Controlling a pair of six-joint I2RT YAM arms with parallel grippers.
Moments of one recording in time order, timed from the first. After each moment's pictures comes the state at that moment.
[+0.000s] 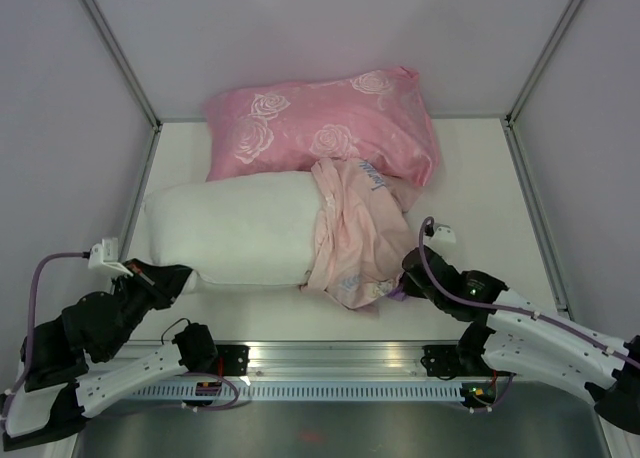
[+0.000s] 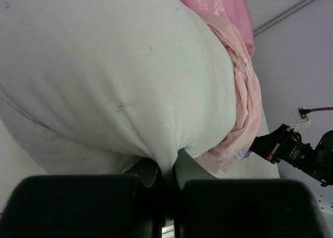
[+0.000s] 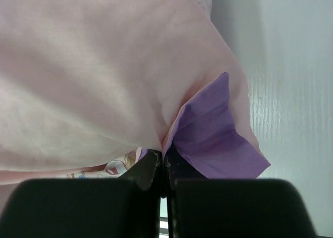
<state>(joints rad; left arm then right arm) -1.08 0.14 0.99 -1.16 -0.73 -0.94 0.90 0.84 0.56 -0.65 0.44 0.95</state>
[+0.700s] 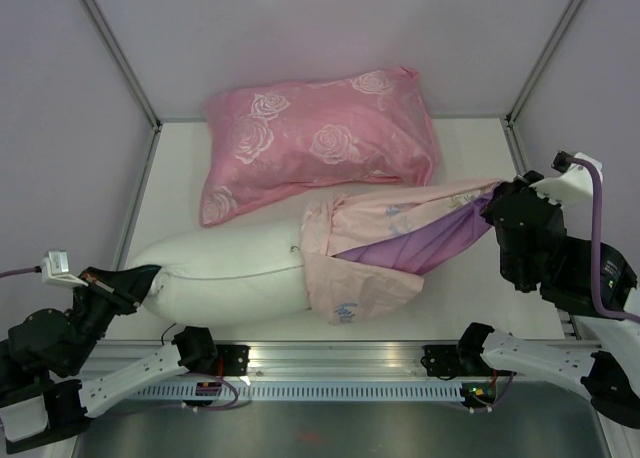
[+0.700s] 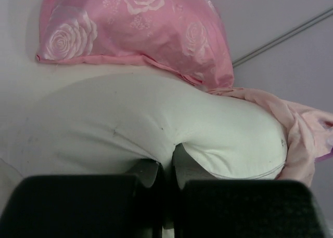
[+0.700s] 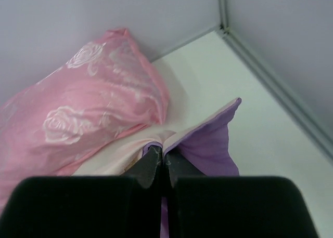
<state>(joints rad) -1.08 0.07 1.13 -1.23 -0.81 -0.93 0.90 0.85 1.46 -1.08 1.12 0.80</state>
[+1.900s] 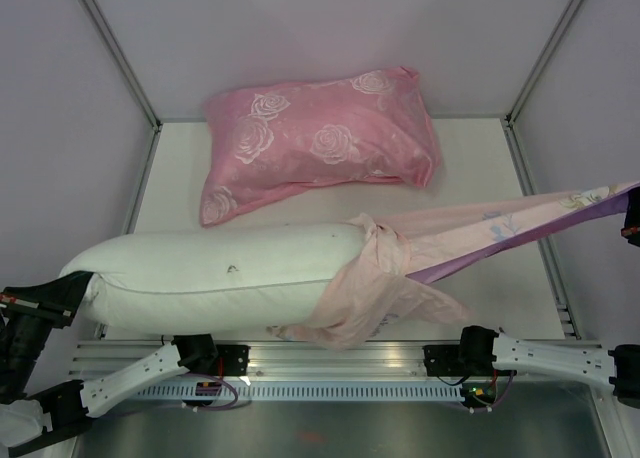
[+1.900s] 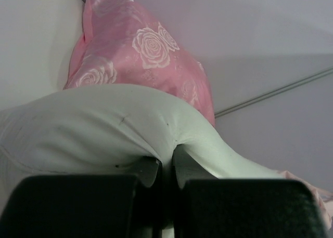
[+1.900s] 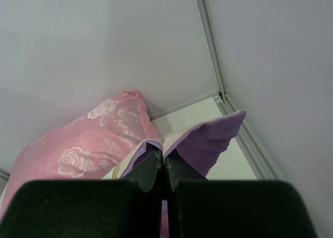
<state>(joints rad) -1.08 0.04 1.43 -1.41 -1.00 -0.98 1.23 0.48 1.55 -0.44 1.43 -0.25</state>
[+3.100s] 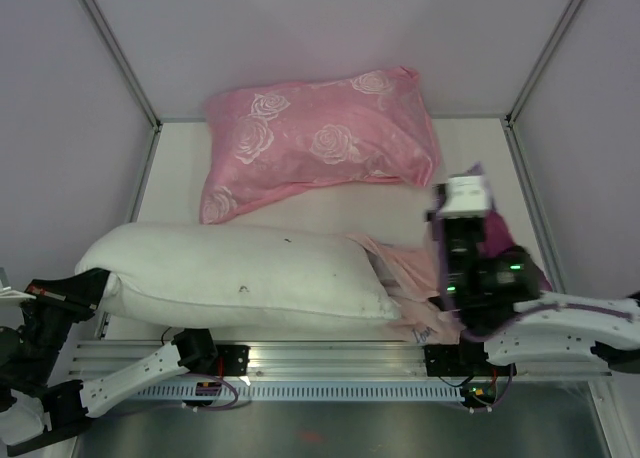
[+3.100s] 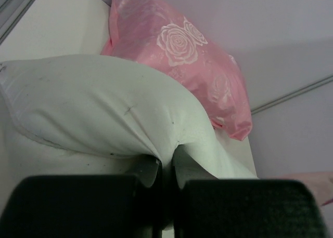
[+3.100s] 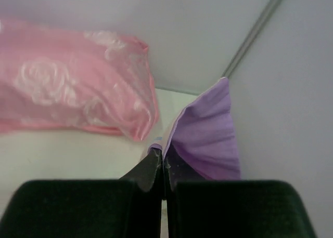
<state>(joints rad) -1.08 0.05 1.32 -1.42 -1.04 -0.93 1.37 0.75 0.98 0.70 1.50 -0.99</state>
